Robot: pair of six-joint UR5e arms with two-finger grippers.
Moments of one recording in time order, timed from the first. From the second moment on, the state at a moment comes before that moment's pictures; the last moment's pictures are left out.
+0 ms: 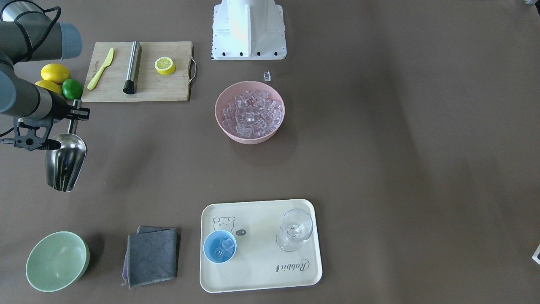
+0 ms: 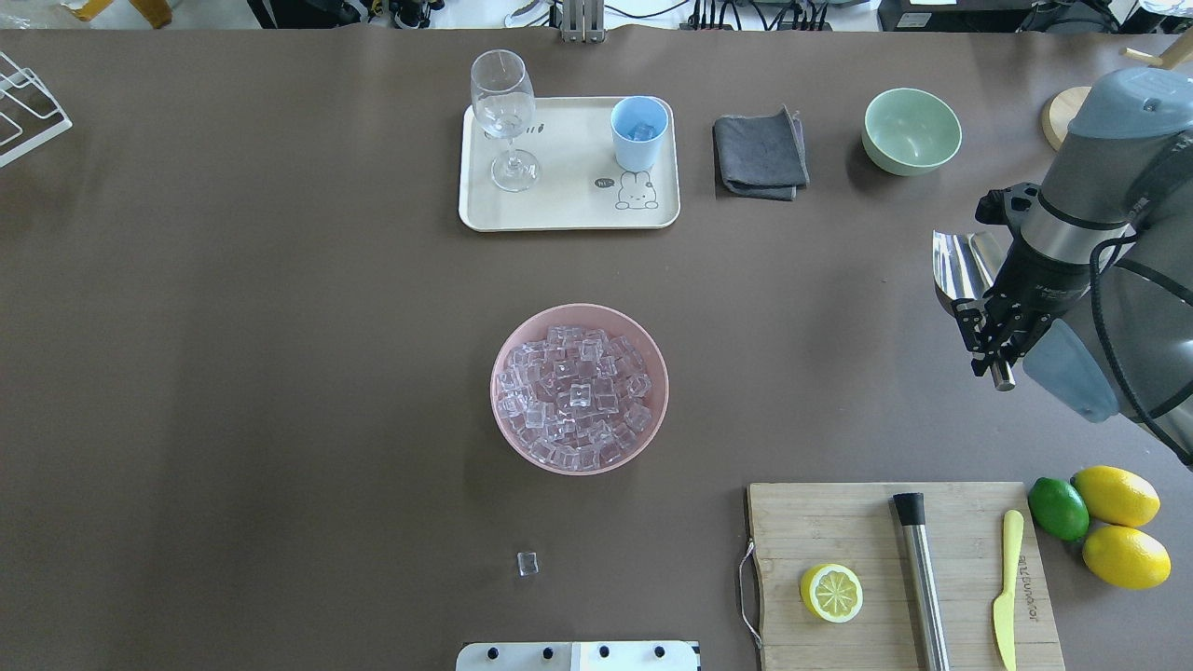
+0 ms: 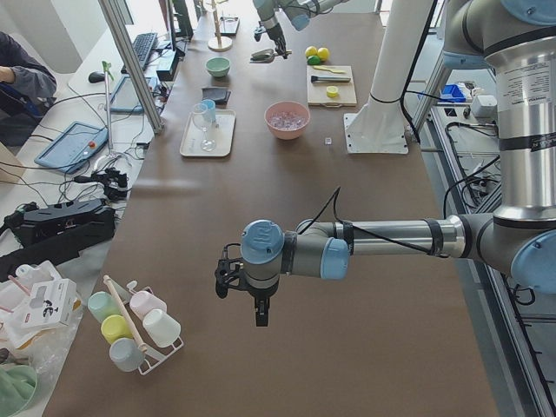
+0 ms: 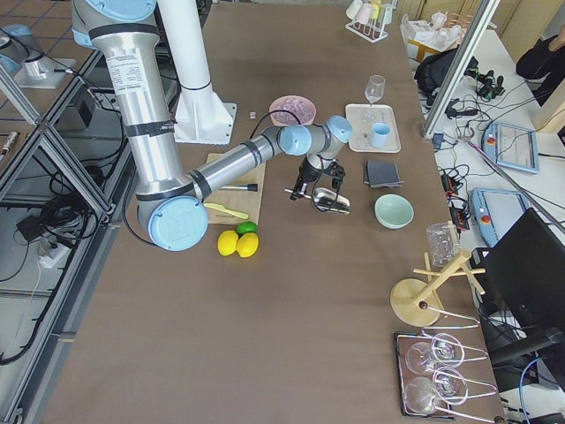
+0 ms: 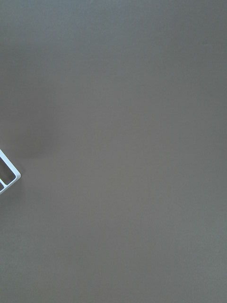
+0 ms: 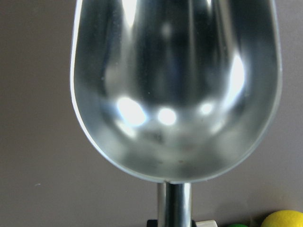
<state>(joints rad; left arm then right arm) -1.58 -1.41 -1.69 -1.71 -2.34 -0.11 0.94 -1.35 1.82 -1.97 2.37 0.62</state>
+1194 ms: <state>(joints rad) -1.57 -1.41 -1.68 -1.70 -2.40 -0.23 0.85 -1.37 1.77 -1.97 2.36 0.57</state>
